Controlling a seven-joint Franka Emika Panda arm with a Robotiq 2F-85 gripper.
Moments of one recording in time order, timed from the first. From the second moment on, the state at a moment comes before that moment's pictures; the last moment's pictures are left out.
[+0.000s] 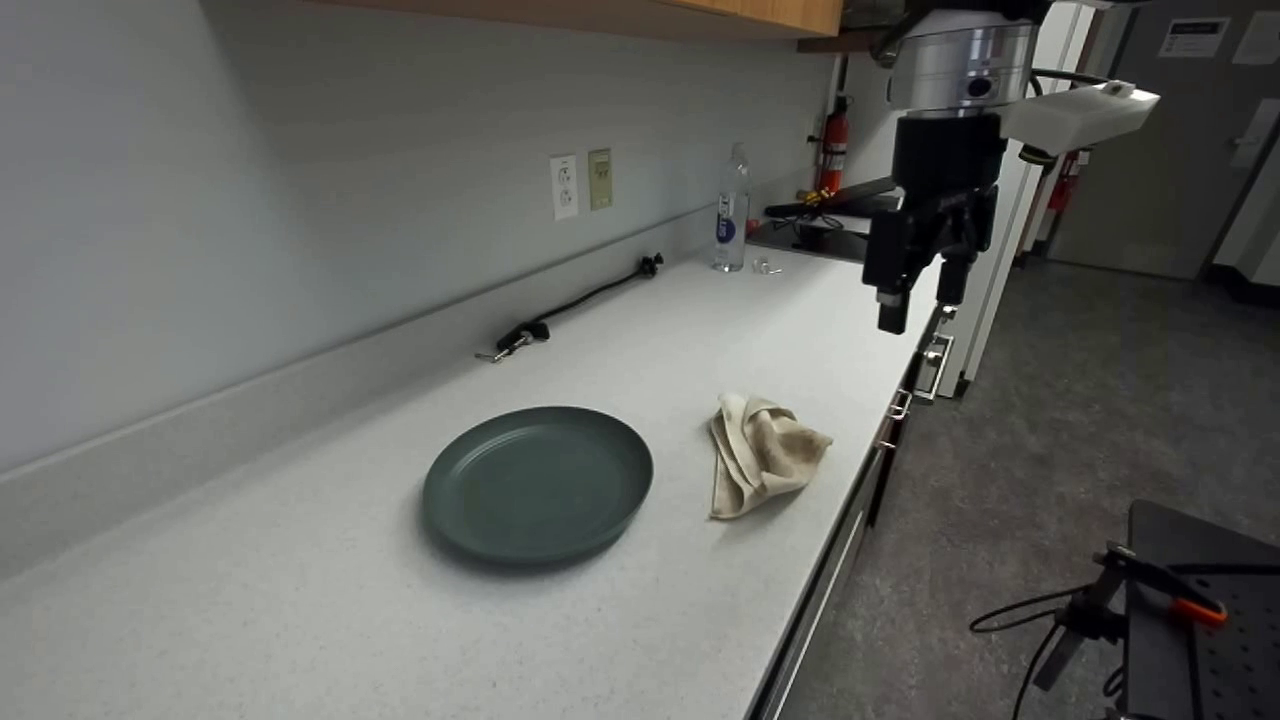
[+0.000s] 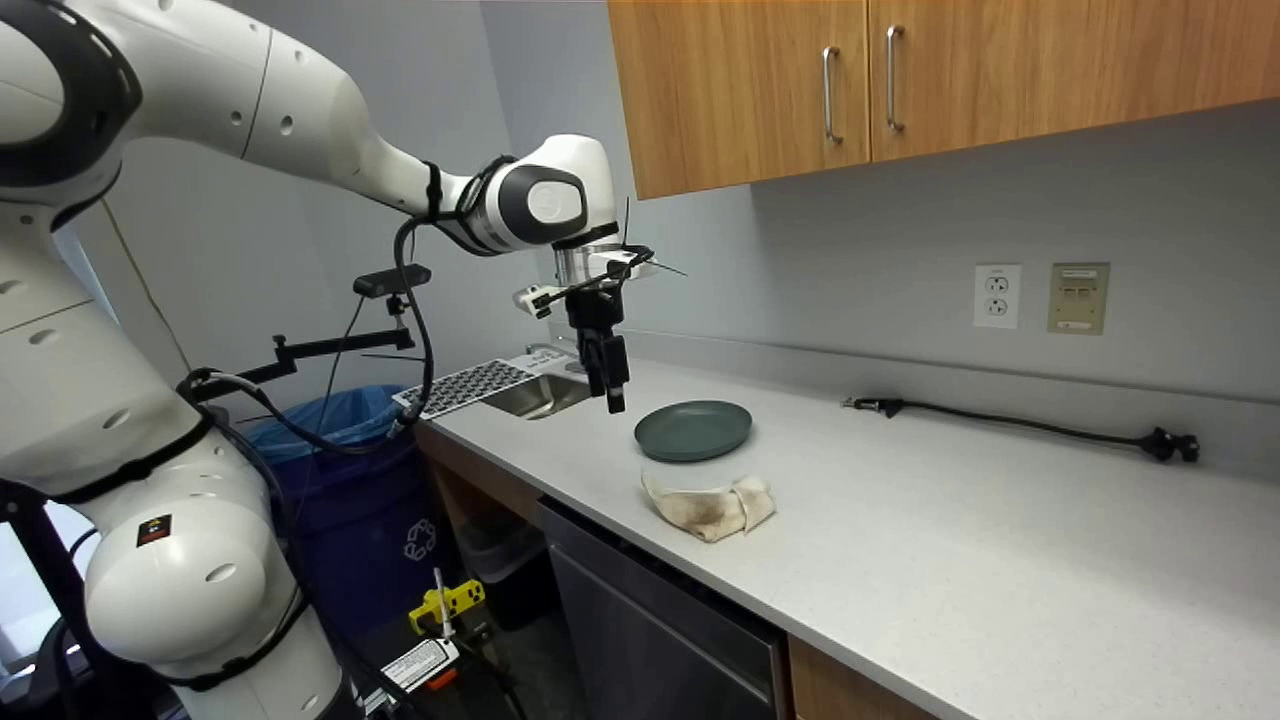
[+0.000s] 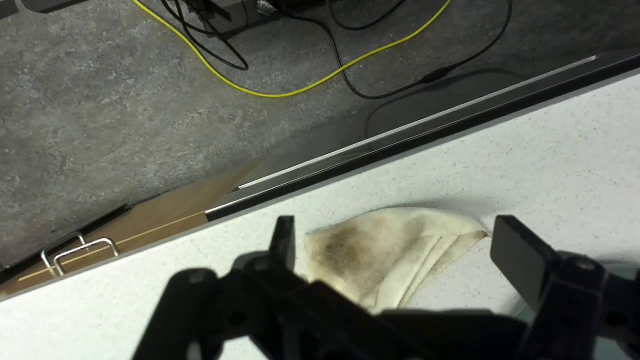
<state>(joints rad) 0.02 -0.23 0.11 -2.28 -0.02 1.97 0.39</state>
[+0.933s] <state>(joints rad) 0.02 0.09 0.04 -2.21 0.30 2.25 0.66</state>
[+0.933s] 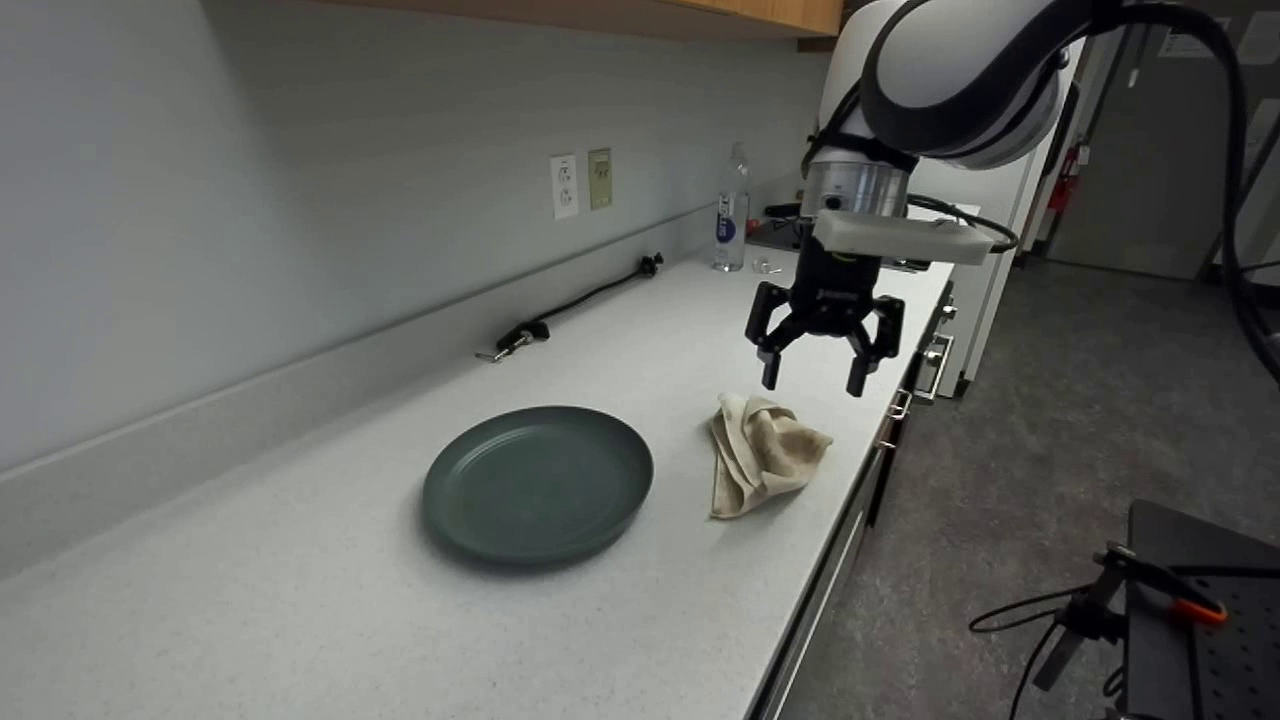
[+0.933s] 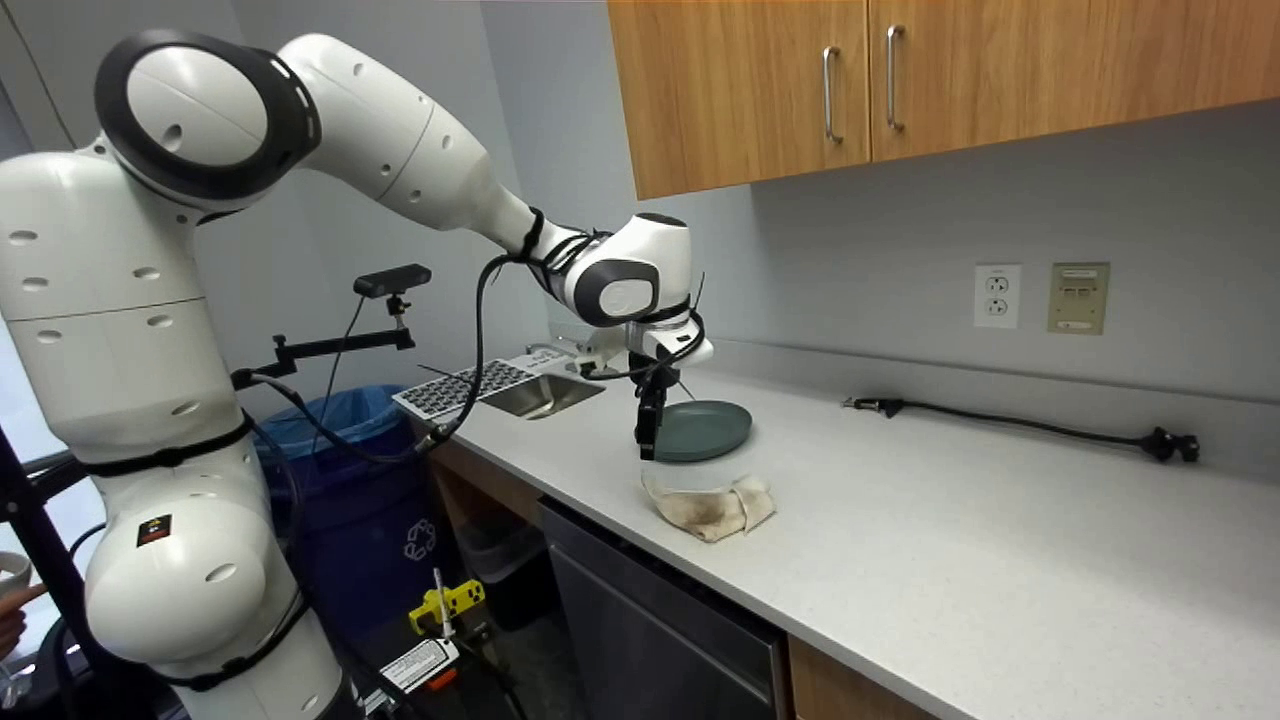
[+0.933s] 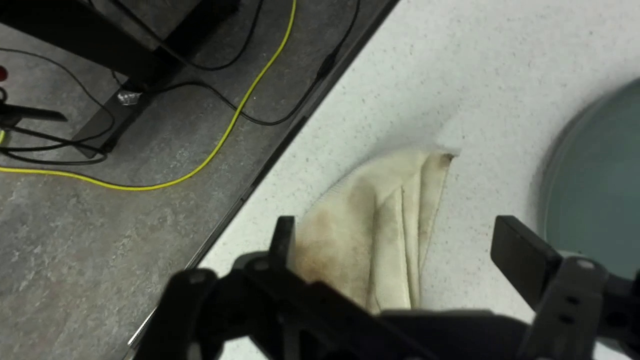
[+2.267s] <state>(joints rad) -0.02 0.21 -0.05 -2.20 0.47 2.48 0.77</state>
